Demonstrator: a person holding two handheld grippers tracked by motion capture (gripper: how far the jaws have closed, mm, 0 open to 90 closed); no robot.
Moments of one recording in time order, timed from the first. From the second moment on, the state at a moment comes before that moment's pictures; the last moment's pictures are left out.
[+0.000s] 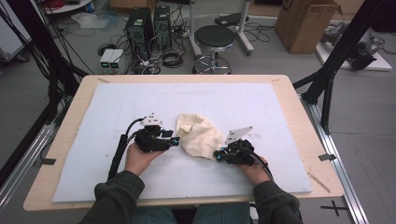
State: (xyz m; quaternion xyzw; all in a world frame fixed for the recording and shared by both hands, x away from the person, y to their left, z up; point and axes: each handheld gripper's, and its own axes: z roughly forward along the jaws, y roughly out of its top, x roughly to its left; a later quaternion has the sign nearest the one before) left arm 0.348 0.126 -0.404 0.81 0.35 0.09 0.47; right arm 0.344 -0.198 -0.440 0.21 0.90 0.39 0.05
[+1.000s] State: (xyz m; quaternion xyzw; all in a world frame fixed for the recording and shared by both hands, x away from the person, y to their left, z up) left arm 0.351 0.076 -0.430 0.84 0.30 0.04 0.45; right arm 0.321 -0.271 -0.428 0.24 0.88 0.40 0.08
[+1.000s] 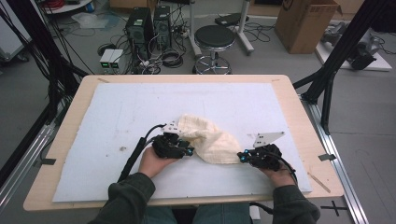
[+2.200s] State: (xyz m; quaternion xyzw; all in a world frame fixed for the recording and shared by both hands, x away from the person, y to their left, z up) left arm 0.374 0.063 -0.428 0.84 0.30 0.03 0.46; right arm 0.340 -0.248 -0.440 0.22 0.89 0.39 0.06
